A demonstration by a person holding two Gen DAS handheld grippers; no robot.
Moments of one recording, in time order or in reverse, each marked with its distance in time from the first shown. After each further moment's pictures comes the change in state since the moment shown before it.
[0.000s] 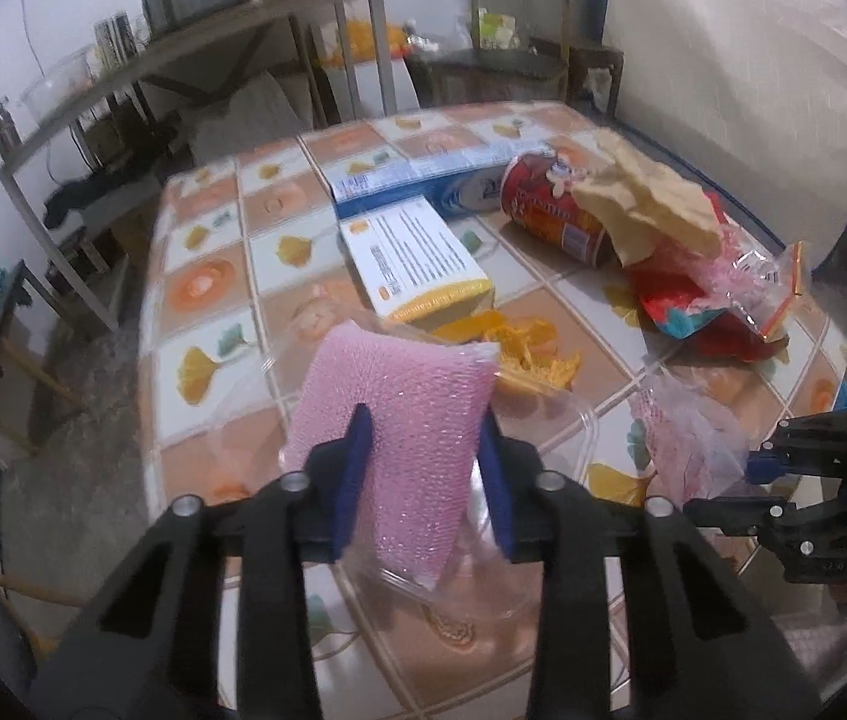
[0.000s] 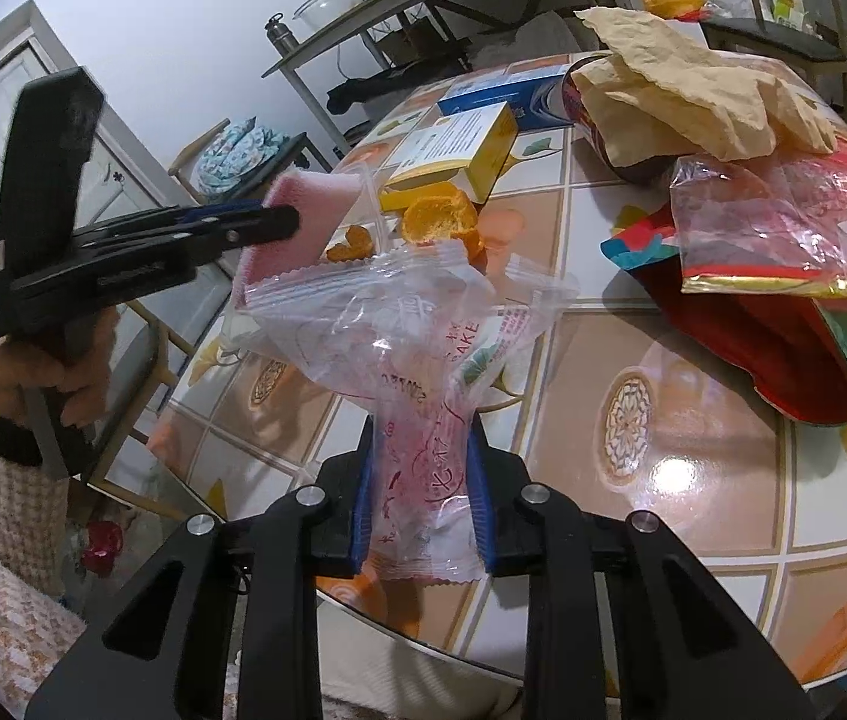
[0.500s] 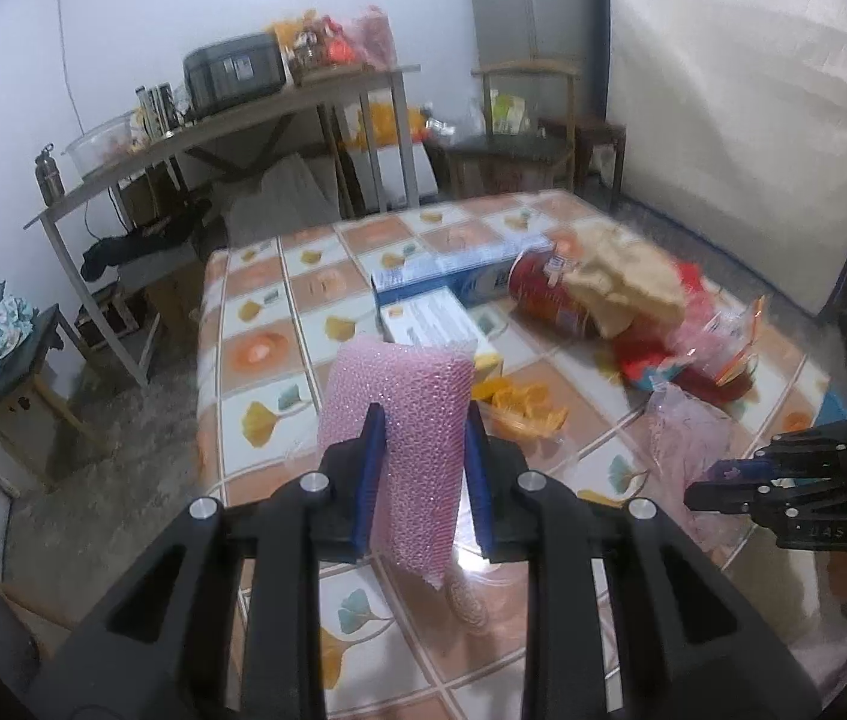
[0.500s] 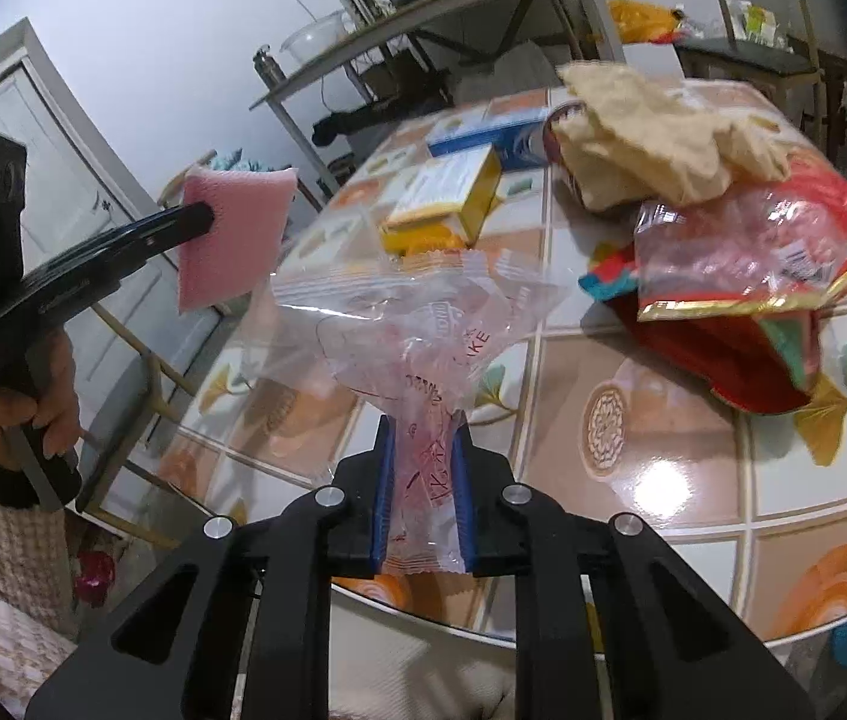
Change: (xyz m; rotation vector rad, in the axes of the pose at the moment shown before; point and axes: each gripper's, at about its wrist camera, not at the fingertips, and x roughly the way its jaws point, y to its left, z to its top) left arm -0.070 0.007 -0.008 -0.016 -0.211 0.030; right arm -0.029 0.010 0.000 0.024 -0.089 -0.041
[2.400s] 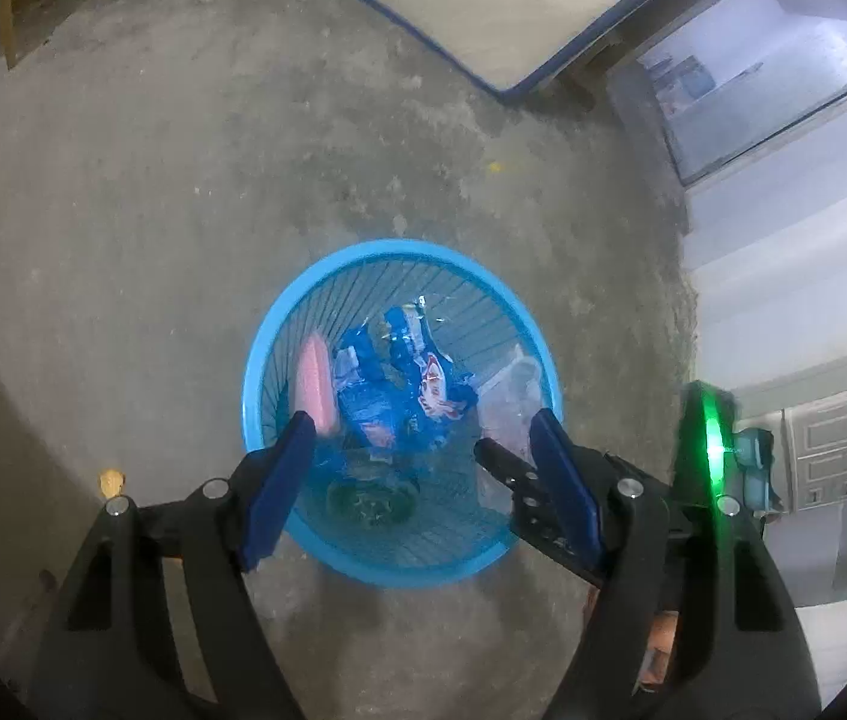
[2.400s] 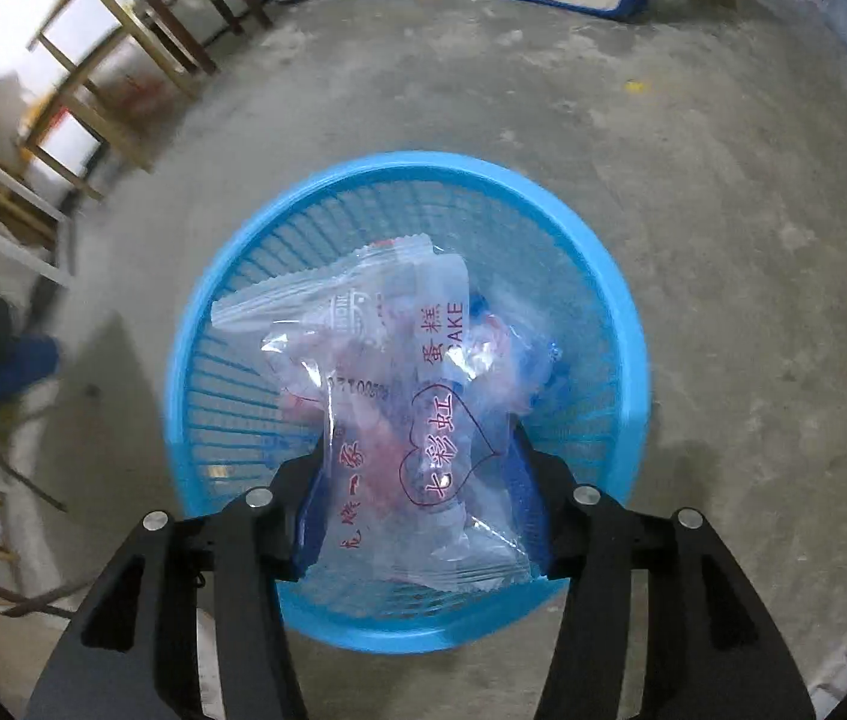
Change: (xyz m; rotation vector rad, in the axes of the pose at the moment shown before) left arm 0.333 -0.665 -0.024 0.148 0.624 -0.871; right arm -0.211 -0.556 -0.273 0.897 -0.026 -0.776
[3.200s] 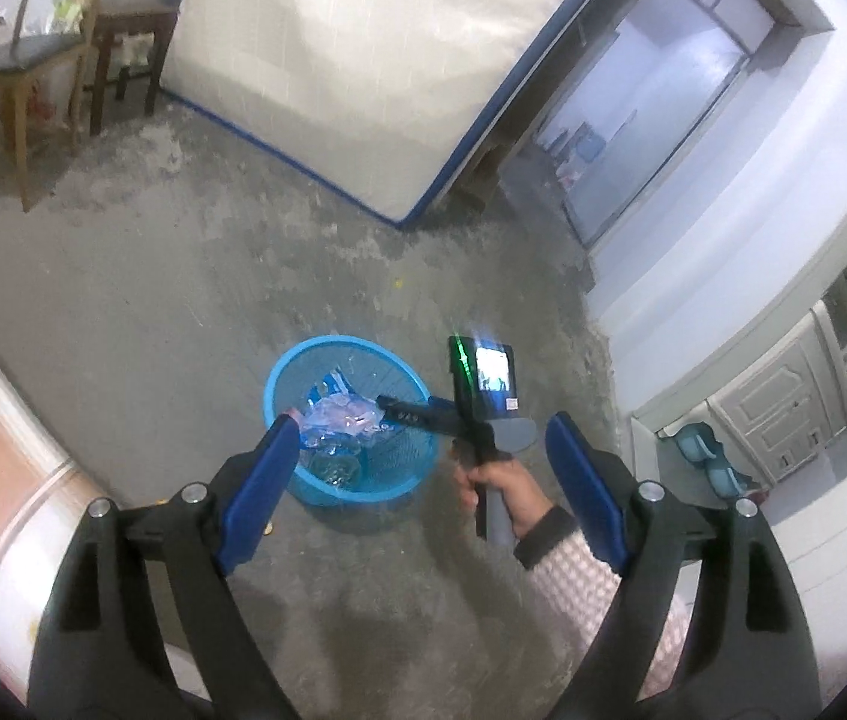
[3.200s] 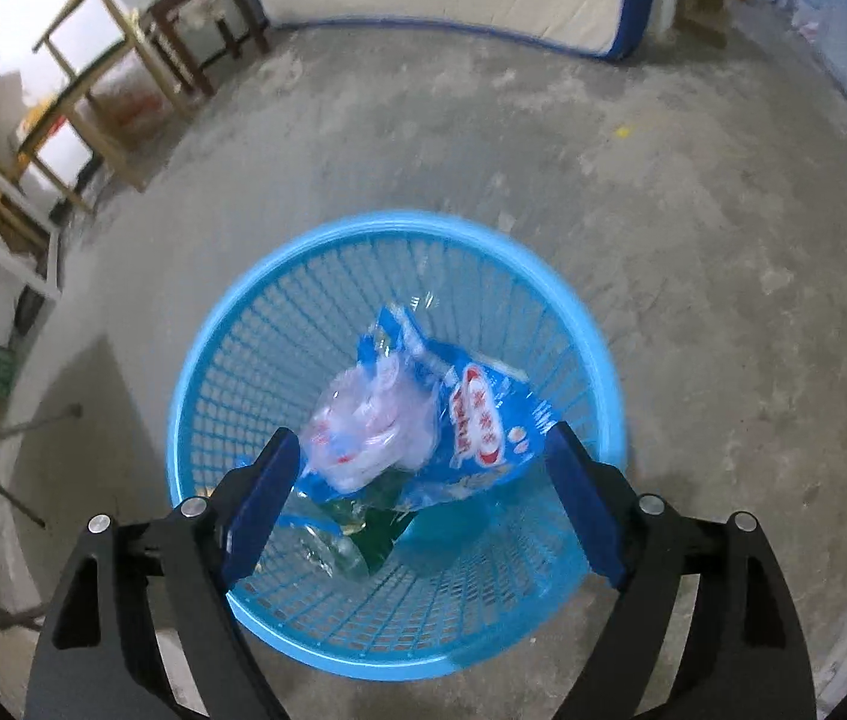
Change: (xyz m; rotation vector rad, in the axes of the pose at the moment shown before) left arm -0.271 -0.058 -0.114 0.186 -0.313 -0.112; right arm -0.030 0.007 0.011 -0.009 -0.106 -0.031
